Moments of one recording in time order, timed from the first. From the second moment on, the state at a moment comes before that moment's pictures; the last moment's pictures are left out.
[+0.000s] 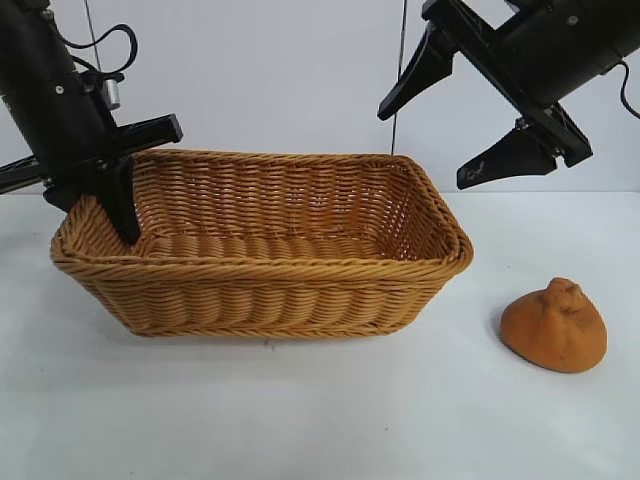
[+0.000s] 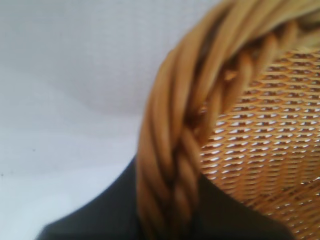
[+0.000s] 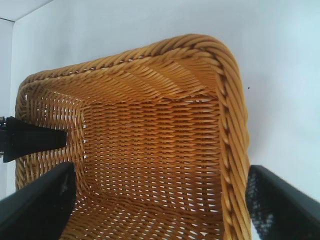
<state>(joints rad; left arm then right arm) -0.19 2.04 -1.52 -0.35 1.03 -0.14 0.21 1.69 -1.15 0.85 0.71 -0.33</state>
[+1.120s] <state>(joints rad) -0.19 2.08 -1.55 -0.38 1.04 -0.05 0.21 1.69 -1.15 0.85 0.73 -0.33</state>
